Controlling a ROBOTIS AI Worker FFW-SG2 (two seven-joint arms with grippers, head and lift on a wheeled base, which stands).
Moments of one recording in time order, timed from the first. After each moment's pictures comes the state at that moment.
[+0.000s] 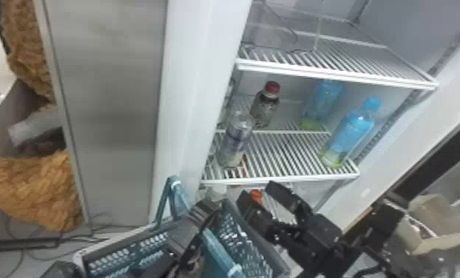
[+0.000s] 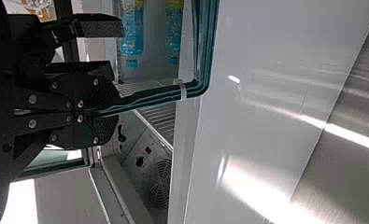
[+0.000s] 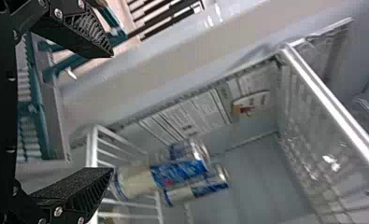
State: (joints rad) left arm 0.49 0.06 -0.36 -1.95 1.53 0.52 -0.52; right arm 0.68 -0.09 -0.33 -2.42 -0.56 0.49 0.58
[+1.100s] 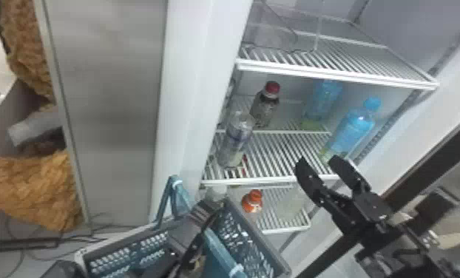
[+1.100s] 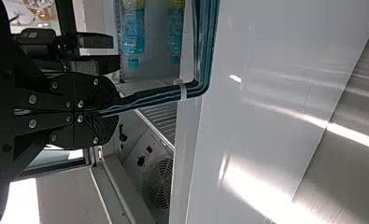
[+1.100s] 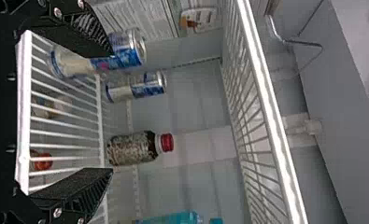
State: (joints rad) left arm 0.49 0.07 -0.36 -1.95 1.53 0.52 -0.52; right arm 0.58 -0.04 -0.48 -2.33 -0.45 0.31 0.49
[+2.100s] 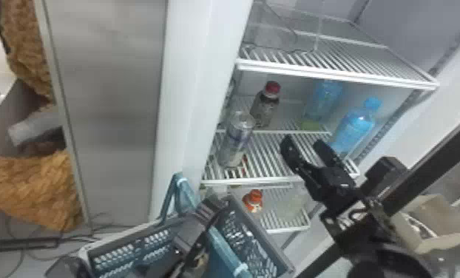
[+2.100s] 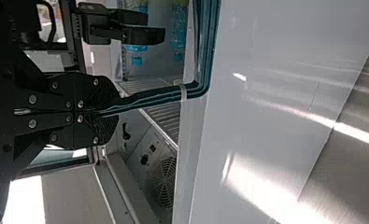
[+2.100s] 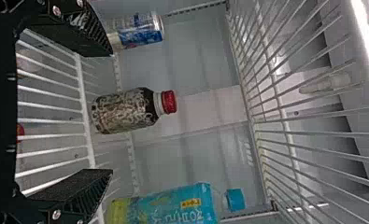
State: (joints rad) left arm 0.47 0.07 -0.38 -1.94 1.54 0.52 -0.52; right arm 0.27 -0.04 -0.40 -1.99 -0.34 0.22 0.40
